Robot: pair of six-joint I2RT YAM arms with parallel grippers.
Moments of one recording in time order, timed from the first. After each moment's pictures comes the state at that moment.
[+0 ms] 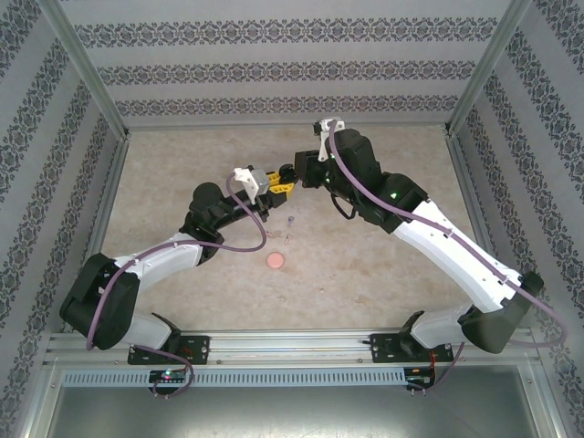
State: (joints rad) left arm -0.51 1.41 0.73 0.84 0.55 0.02; right arm 0.77 1.37 1.54 -0.60 0.19 0.46
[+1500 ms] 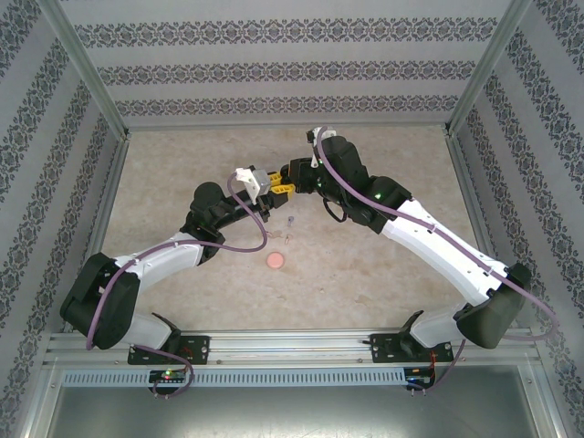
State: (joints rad) left arm -0.51 1.42 0.74 0.84 0.55 0.03; right arm 0.77 1.40 1.45 -0.54 0.17 0.52
